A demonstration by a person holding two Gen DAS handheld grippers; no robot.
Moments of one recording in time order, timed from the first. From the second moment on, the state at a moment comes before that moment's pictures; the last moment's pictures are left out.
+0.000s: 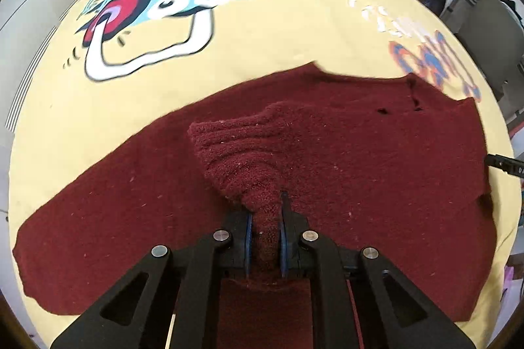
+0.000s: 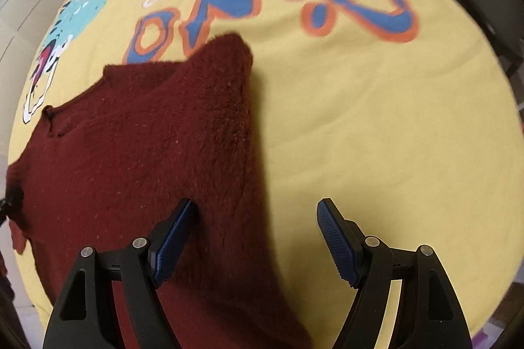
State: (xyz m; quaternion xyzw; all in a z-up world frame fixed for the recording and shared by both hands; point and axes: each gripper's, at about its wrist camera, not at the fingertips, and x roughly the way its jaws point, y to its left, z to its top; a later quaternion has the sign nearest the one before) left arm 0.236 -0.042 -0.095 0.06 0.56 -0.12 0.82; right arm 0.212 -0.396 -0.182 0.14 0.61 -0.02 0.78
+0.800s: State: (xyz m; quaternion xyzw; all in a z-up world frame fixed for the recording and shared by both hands) left arm 0.214 -0.002 -0.070 0.03 0.55 -0.10 0.83; right arm 0.183 -0.348 -0.109 0.09 0.50 -0.02 0.86
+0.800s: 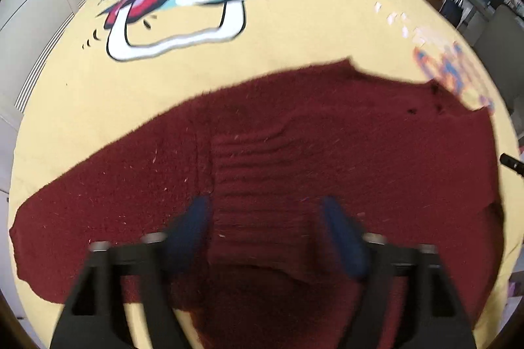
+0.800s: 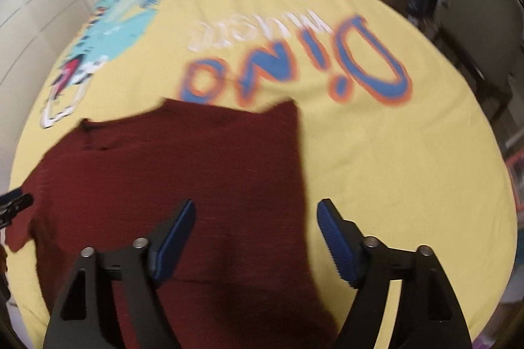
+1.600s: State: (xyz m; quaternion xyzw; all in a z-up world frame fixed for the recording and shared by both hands) left arm 0.196 -0.054 -0.135 0.08 0.55 -0.11 0.82; right arm 0.173 -0.294 -0.188 0.00 0.53 -0.02 0.85
